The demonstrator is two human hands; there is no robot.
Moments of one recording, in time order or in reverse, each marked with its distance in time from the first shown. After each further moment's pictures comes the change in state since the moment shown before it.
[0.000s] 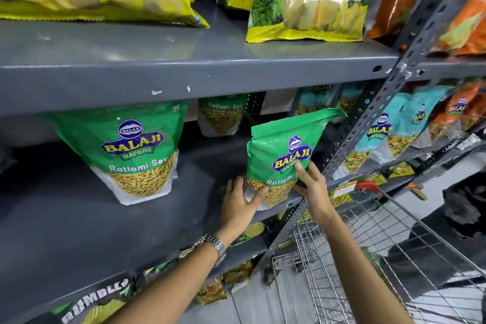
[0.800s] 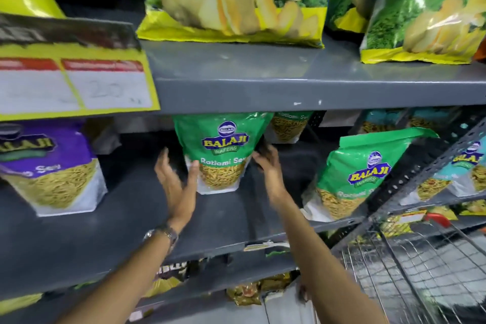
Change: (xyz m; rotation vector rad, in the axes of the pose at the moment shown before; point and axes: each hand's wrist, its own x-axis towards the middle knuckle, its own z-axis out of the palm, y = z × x) left_hand -0.021 -0.075 -0.212 -0.185 0.783 0.184; right_hand -0.007 -0.022 0.224 0.191 -0.211 -0.003
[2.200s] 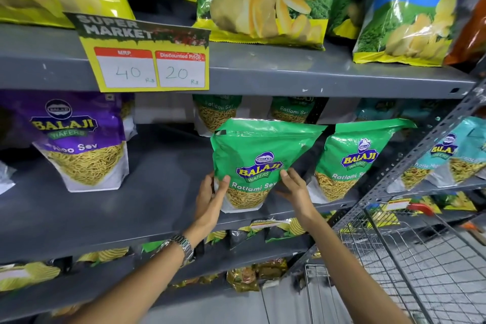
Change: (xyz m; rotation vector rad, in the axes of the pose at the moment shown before) left_hand -0.077 0.035 -0.032 -0.108 -0.448 -0.282; right_hand -0.098 -0.020 -0.031 -0.156 -0.047 0.130
